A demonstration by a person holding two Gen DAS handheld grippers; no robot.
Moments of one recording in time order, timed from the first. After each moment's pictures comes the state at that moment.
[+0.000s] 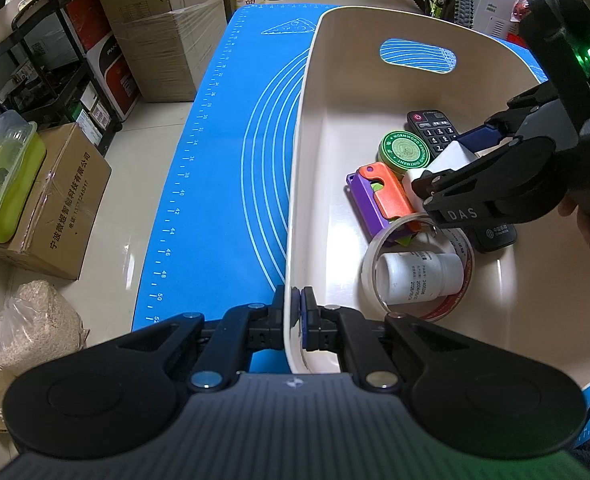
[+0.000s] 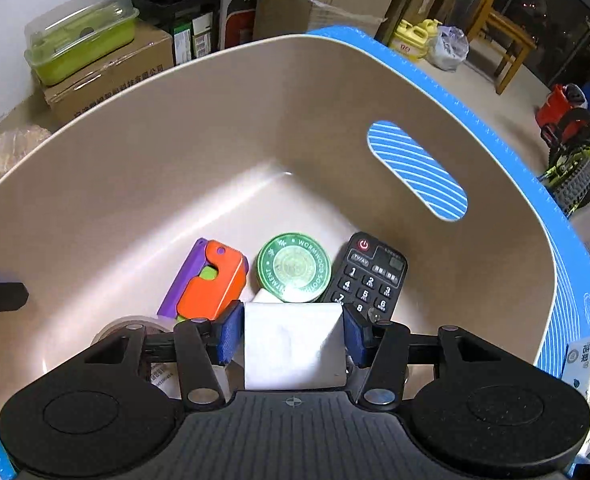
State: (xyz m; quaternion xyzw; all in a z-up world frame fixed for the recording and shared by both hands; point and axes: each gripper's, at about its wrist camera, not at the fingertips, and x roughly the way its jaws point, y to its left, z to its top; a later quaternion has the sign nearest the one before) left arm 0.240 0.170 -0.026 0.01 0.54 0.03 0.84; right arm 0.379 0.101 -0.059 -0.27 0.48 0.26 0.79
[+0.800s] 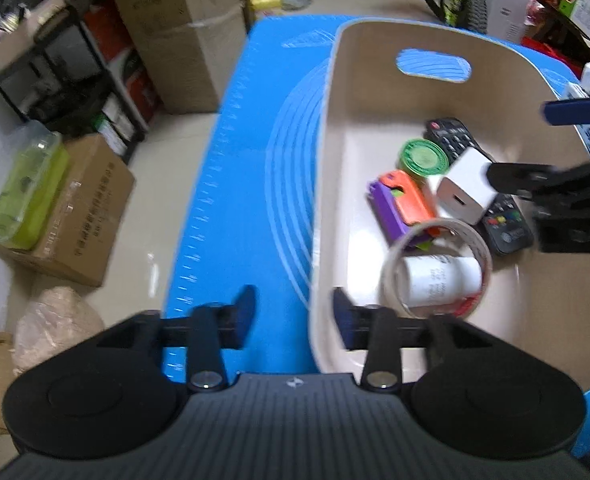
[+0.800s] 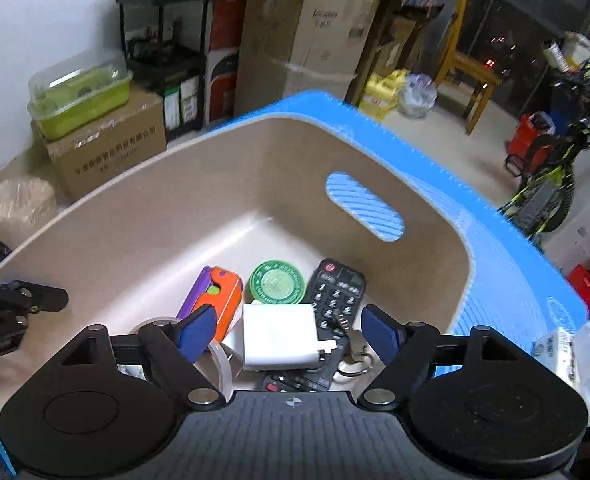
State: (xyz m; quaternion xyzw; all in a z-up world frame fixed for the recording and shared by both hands) left arm 0.232 0.172 -0.015 0.03 0.52 0.06 0.85; right arm 0.329 0.058 0.000 -0.22 0.39 0.25 0.86
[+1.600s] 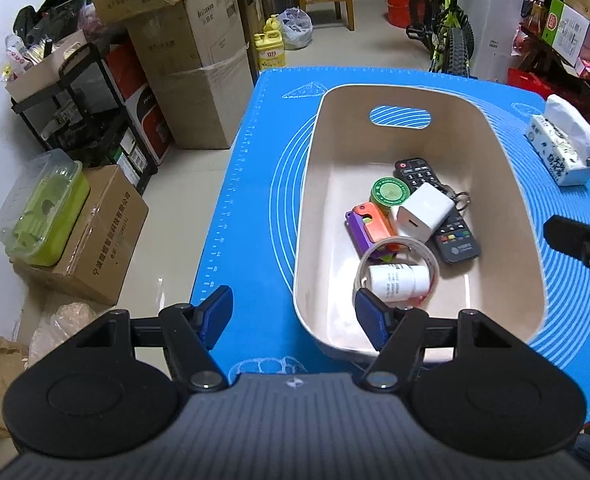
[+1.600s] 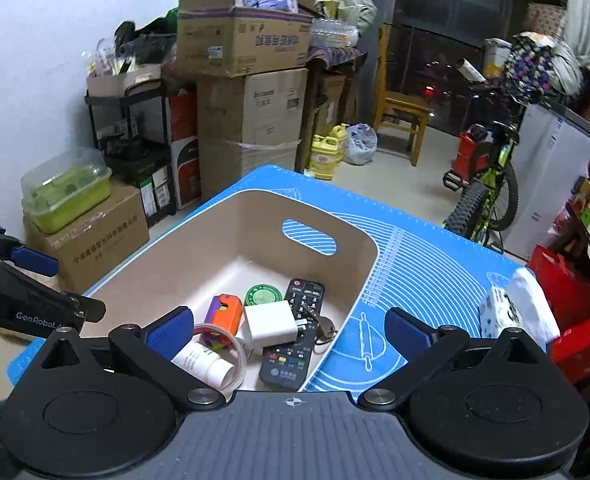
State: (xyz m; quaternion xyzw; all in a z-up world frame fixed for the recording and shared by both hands) left arm 0.183 0.151 0.047 0.03 0.47 0.06 0.88; right arm 0.227 -0.004 0.072 -0.11 0.33 0.20 0.92
